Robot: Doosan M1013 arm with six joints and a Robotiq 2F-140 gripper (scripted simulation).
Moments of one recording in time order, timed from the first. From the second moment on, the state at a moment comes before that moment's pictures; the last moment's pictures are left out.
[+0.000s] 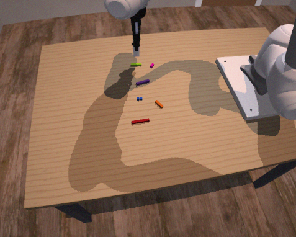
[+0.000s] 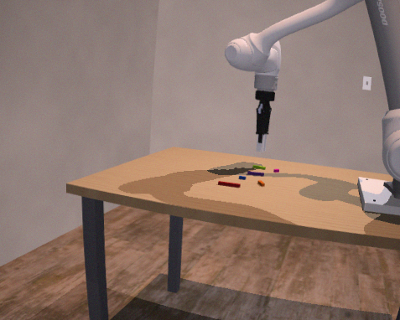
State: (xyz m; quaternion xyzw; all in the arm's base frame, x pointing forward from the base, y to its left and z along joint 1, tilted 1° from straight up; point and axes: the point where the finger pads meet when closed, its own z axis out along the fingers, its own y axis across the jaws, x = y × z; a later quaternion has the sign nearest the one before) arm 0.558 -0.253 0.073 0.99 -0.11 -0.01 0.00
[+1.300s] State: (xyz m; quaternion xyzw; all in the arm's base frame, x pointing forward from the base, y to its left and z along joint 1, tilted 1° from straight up) arm 0.557 -0.253 0.054 0.99 -0.11 -0.01 0.00
